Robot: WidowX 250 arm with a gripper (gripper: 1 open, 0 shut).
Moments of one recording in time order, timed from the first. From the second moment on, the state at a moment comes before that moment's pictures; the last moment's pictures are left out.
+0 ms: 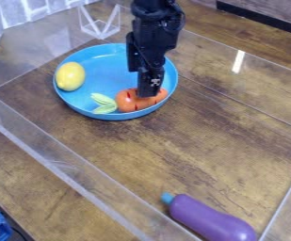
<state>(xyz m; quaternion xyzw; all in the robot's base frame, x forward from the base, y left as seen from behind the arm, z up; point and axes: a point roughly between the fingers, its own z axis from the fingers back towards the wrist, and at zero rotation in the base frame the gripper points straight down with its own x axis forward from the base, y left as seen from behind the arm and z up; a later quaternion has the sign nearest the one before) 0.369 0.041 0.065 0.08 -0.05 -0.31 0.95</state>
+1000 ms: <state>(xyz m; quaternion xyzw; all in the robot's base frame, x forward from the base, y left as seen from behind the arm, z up) 0.375 0.053 0.039 0.06 -0.04 -0.32 0.95</state>
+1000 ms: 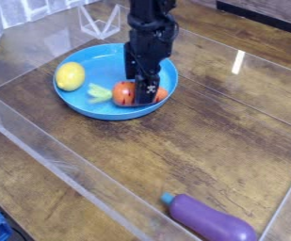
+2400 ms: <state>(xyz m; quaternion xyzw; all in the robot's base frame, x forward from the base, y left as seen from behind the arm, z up) 0.372 0.051 0.060 0.09 -0.02 -0.32 0.94</state>
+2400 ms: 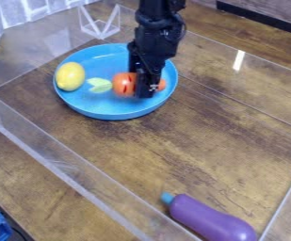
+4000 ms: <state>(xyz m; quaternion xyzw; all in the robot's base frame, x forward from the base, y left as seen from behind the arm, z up) 0.357 0.027 0.119 0.13 -0.02 -0.29 0.95</state>
